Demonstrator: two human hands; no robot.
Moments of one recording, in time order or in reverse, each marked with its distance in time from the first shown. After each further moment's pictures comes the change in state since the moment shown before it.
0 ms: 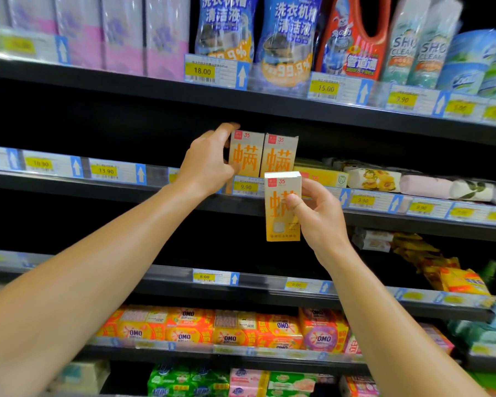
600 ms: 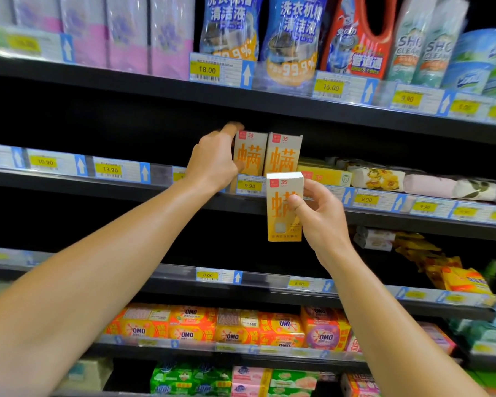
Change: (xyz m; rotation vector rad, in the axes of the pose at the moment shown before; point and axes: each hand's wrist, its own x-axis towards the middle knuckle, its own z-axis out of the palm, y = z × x) left_hand 0.006 0.003 0.004 0.099 0.020 -0.028; right_hand -0.004 -0.001 0.005 0.003 0.016 0.007
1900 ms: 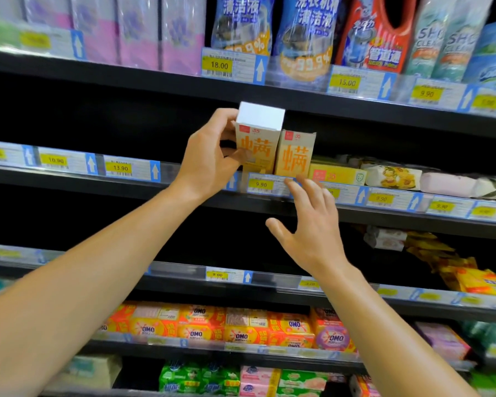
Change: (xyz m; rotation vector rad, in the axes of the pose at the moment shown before) left_hand -0.028 -0.004 -0.029 -0.459 0.108 0.185; right_hand -0.008 0.020 0.026 -0.808 -0.024 -0.343
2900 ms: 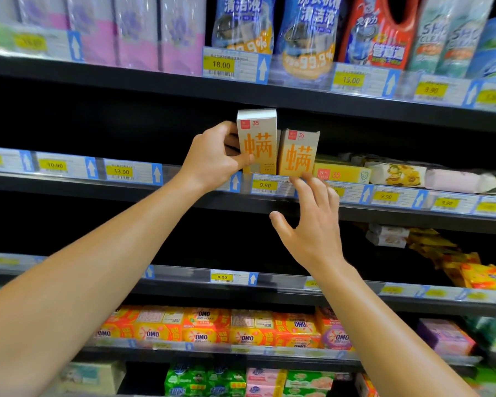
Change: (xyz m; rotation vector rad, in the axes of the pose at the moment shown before) left_hand 0.017 -0.021 -0.001 0.095 -0.144 -0.176; right_hand 0.007 -0.008 0.014 0.061 0.141 0.067
